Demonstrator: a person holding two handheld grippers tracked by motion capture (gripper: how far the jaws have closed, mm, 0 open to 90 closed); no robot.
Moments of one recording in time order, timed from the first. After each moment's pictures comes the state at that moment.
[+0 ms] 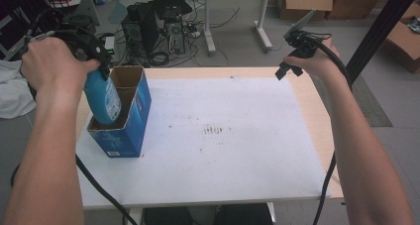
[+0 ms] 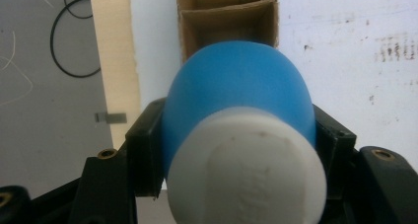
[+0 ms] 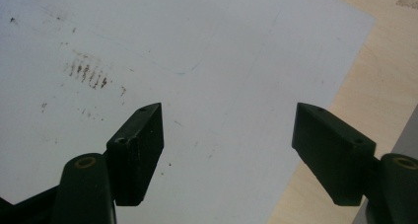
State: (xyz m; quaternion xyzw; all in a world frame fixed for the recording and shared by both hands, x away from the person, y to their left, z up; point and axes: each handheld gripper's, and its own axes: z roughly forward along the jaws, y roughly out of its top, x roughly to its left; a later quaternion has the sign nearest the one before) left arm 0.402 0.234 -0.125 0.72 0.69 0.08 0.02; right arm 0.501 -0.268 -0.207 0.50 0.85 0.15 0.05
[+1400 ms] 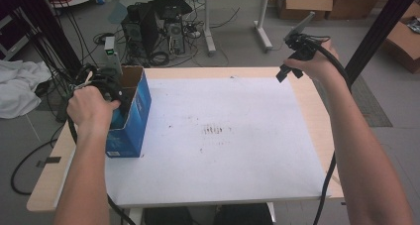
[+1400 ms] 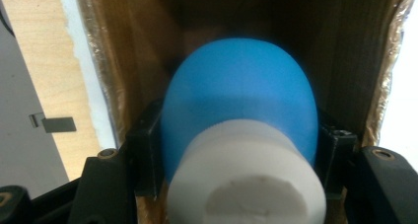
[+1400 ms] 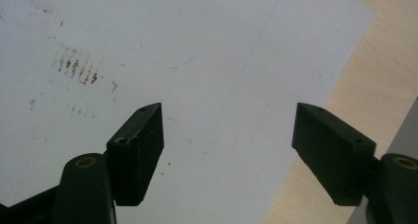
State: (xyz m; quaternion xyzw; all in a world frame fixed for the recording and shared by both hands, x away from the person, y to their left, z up) left arm 0.432 0.244 -0.270 0.72 0.70 0.01 -0.02; right arm 0.504 -0.271 -0.216 0.50 0.85 0.14 0.05
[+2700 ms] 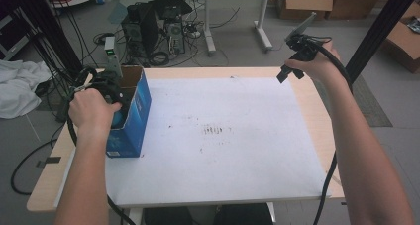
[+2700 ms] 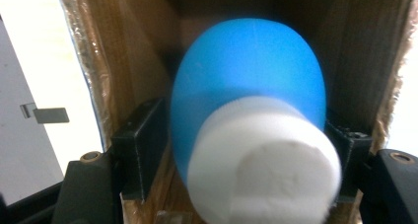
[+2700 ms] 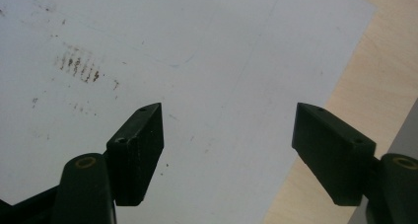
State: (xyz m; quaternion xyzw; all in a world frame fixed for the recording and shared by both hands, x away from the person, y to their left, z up) left arm 0.429 0.243 -0.273 0.71 0.70 0.00 -0.03; right arm 0.501 -0.273 -0.216 0.50 0.85 0.14 0.05
